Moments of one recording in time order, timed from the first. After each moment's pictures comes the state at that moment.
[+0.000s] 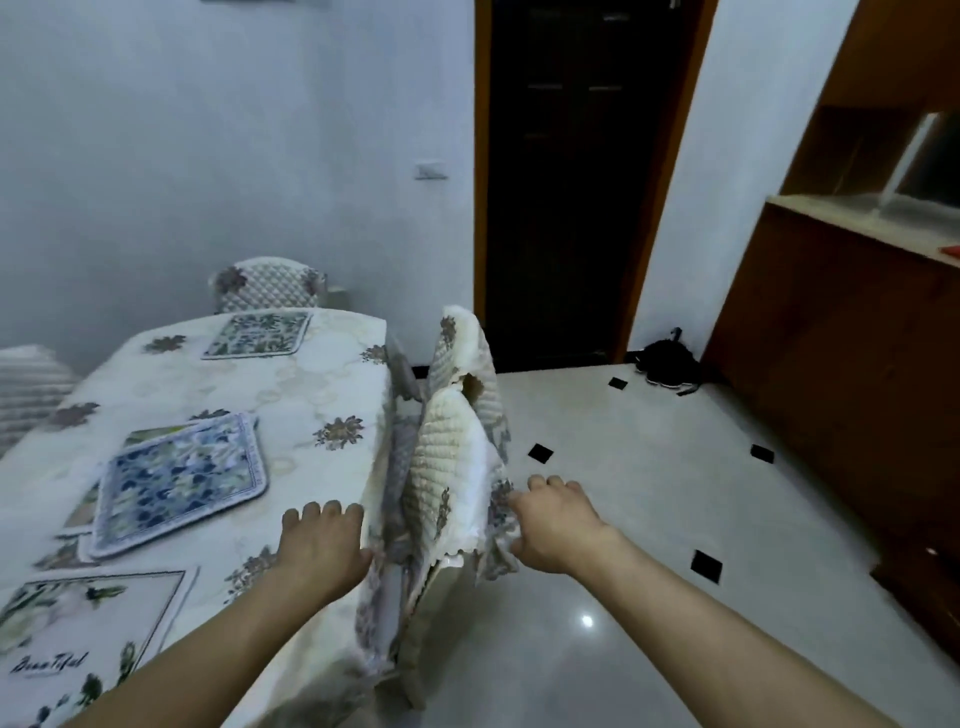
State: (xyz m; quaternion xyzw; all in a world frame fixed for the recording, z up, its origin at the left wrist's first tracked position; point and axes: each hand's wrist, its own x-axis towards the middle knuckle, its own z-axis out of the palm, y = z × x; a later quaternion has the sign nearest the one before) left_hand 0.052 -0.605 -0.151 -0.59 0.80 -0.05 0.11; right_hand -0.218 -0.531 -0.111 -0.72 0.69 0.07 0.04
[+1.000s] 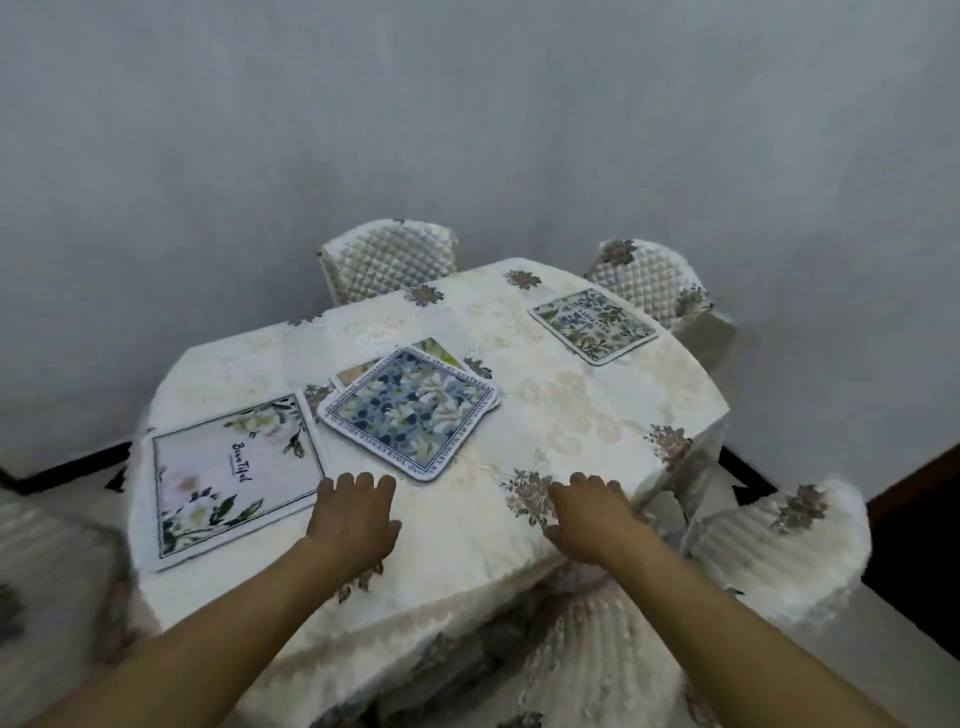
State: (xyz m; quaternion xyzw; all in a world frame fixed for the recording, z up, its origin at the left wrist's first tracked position) left_hand 0.091 -0.797 -0.195 -0.90 0.43 0.04 0.09; right_hand -0.112 -1.003 -0.156 -0.94 0.29 0.16 0.00
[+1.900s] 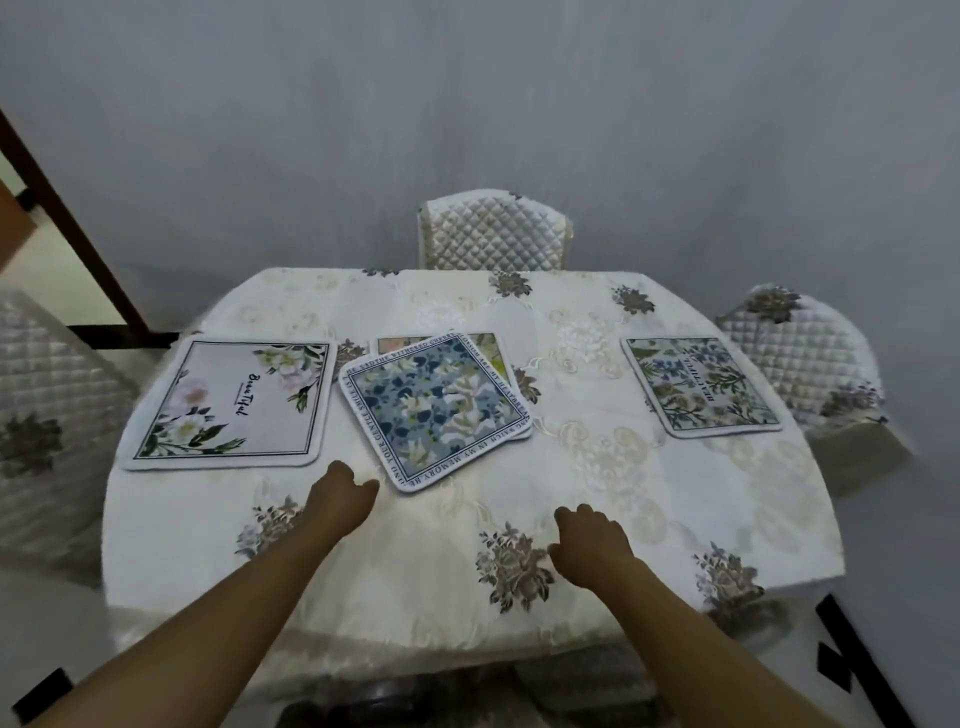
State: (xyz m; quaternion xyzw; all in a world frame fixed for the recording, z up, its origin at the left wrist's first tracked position) left_hand 0.117 -0.904 -0.292 -0.92 -0.06 0.21 -0.33; right_hand -0.029 -1.192 -0.260 -0.96 0.16 0.24 0.02
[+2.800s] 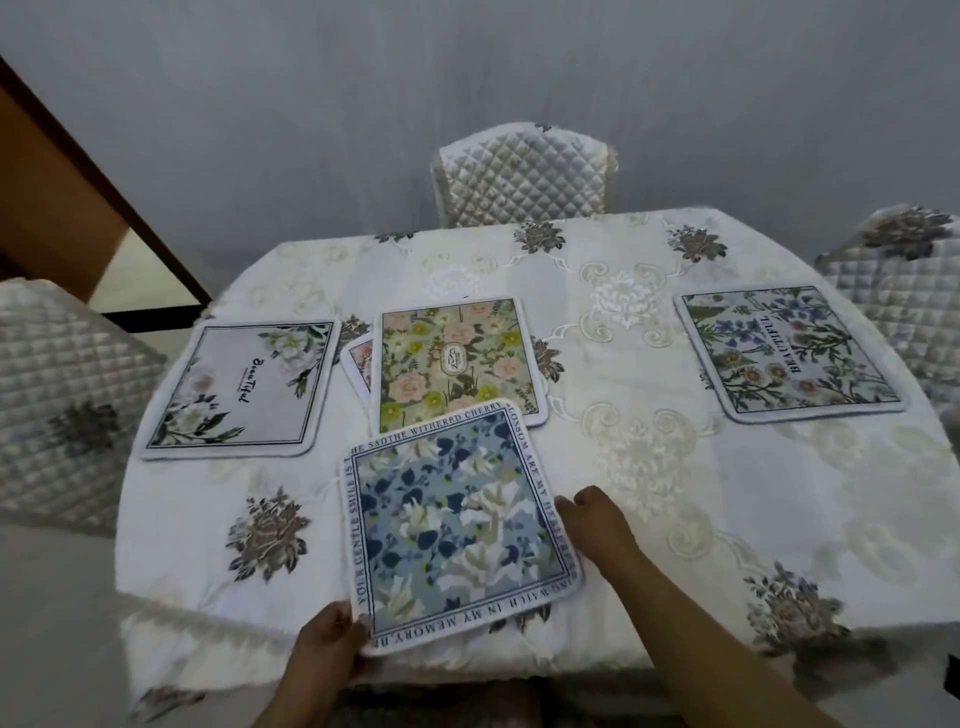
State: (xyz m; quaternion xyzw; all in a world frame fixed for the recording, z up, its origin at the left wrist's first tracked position) left_hand -0.018 -0.920 -0.342 -0.77 -0.27 0.29 -0.49; right_hand 0.023 -1.263 -0.358 -0.81 0.32 0.16 0.46
